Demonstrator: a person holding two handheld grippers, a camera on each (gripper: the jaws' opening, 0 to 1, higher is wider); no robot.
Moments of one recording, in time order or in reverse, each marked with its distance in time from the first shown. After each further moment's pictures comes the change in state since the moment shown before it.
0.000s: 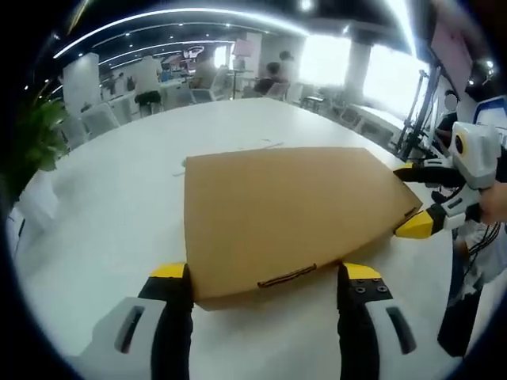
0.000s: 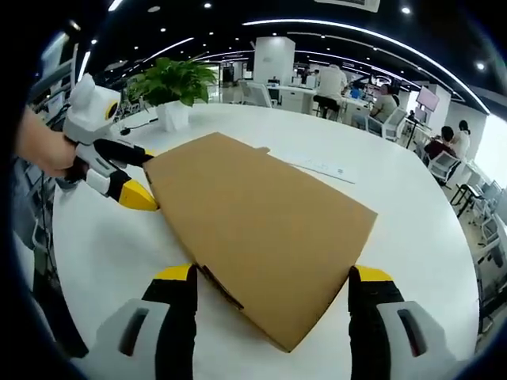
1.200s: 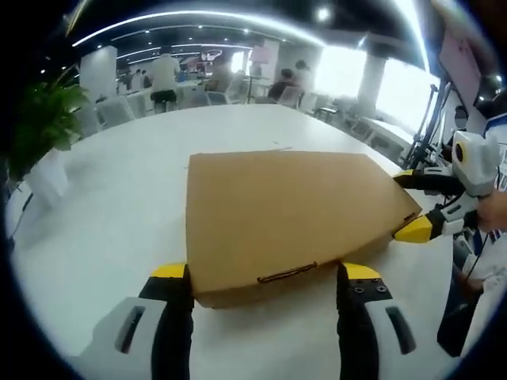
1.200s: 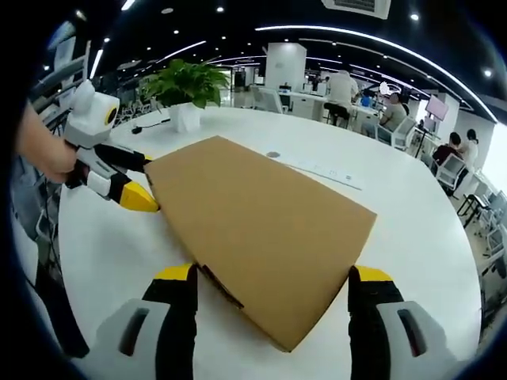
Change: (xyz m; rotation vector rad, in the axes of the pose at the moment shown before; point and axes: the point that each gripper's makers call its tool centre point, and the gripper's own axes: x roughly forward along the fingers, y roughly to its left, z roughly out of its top) left arm -0.011 -0.005 -0.013 -0.076 -0.042 0.050; right arm -0.002 0.006 -0.001 -0.040 -0.038 0.046
